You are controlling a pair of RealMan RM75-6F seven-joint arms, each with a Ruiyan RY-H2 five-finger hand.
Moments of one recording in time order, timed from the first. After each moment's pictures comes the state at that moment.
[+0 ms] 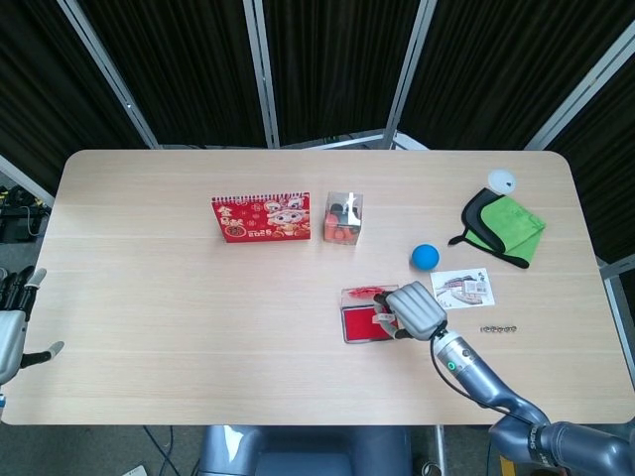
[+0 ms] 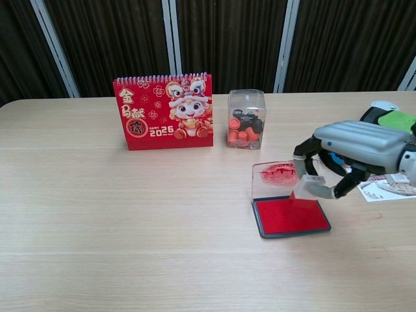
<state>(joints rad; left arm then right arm) -0.11 -1.06 -0.06 -1.75 1.33 1.41 0.26 0.59 -1.52 0.09 -1.37 -1.54 0.95 -0.07</state>
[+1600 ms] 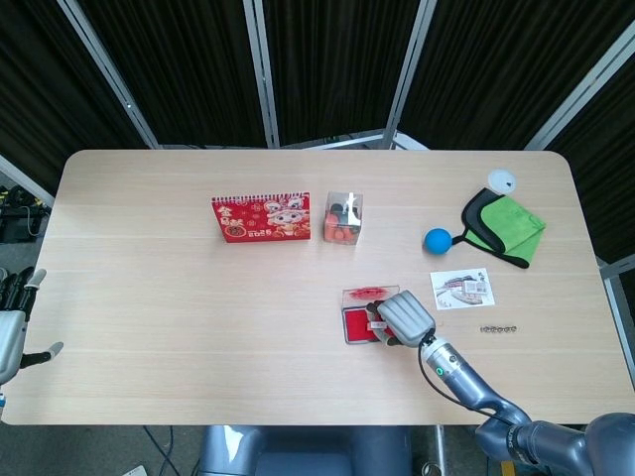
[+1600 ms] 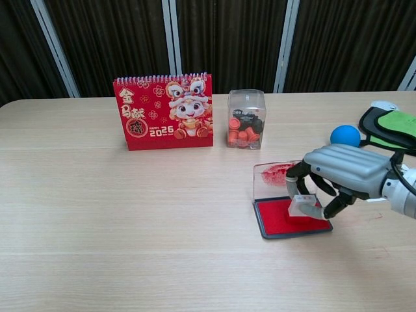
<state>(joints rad) -0.11 -1.06 -0.06 -1.75 1.32 1.41 0.26 0.61 -1.65 0.02 -1.17 -1.55 1.02 -0.01</state>
